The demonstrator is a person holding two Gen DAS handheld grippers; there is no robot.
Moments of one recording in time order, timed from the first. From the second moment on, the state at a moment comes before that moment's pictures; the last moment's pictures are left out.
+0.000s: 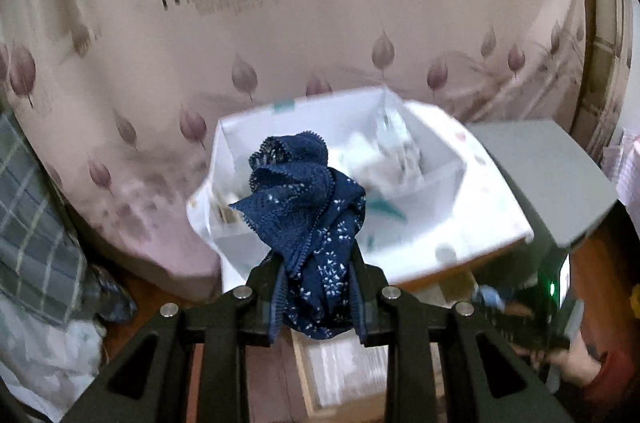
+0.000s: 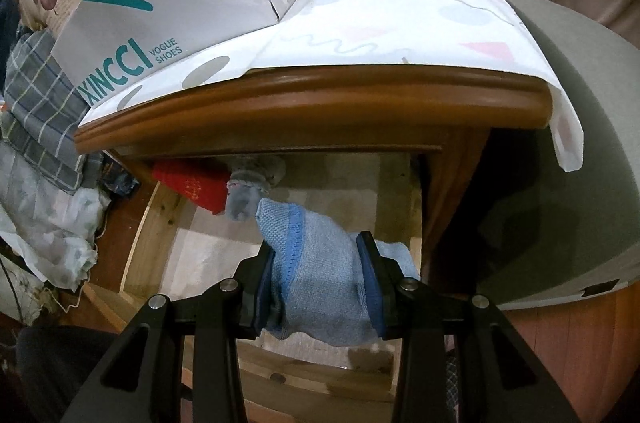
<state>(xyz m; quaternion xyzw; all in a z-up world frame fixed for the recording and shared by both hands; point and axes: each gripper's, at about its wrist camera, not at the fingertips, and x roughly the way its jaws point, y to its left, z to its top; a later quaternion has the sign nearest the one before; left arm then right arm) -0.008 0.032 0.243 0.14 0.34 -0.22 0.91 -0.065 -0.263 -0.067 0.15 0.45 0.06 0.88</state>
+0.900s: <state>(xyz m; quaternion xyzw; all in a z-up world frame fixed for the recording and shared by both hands) 0.152 -0.026 0.176 0.17 0.41 -0.14 0.88 -0.064 -0.262 -0.067 0.15 0.45 0.06 0.88</state>
